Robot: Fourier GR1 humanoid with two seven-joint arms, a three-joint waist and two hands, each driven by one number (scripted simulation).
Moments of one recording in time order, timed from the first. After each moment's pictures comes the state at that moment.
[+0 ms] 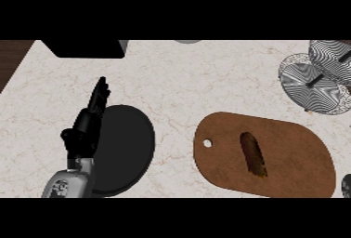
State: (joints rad) left arm -0.15 0.04 -0.06 -1.55 -0.15 0.15 0.04; right arm -1.06 -0.35 -0.42 -1.25 1.39 0.51 0.78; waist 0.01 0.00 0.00
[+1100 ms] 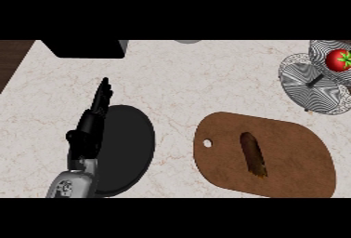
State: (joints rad) left arm -0.15 0.02 -0.07 -1.55 -0.17 0.17 0.04; right arm -1.05 -0.51 -0.62 -0.84 1.19 0.07 0.64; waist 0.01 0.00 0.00
